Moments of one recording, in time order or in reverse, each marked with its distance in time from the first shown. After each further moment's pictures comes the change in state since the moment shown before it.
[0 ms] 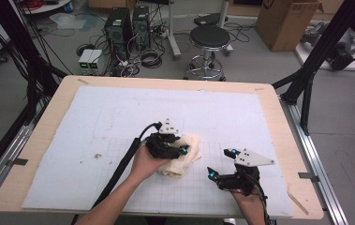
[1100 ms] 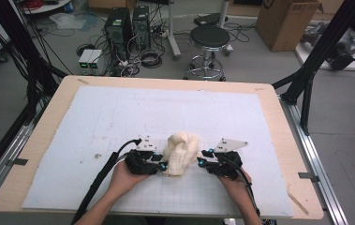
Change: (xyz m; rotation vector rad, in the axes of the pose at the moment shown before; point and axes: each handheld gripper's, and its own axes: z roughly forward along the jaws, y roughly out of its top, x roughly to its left) left arm 0.012 -0.071 -0.021 0.098 -0.044 -0.008; right arm -0.010 0.013 0.059 0.190 0.104 -0.058
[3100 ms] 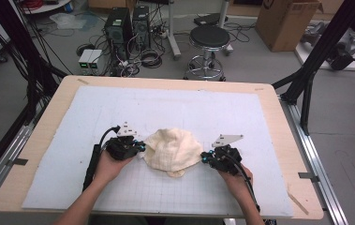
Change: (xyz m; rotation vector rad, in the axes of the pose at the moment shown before) left arm 0.050 -0.003 -0.038 -0.029 0.201 -0.074; right arm -0.010 0.004 0.001 0.130 -0.020 0.048
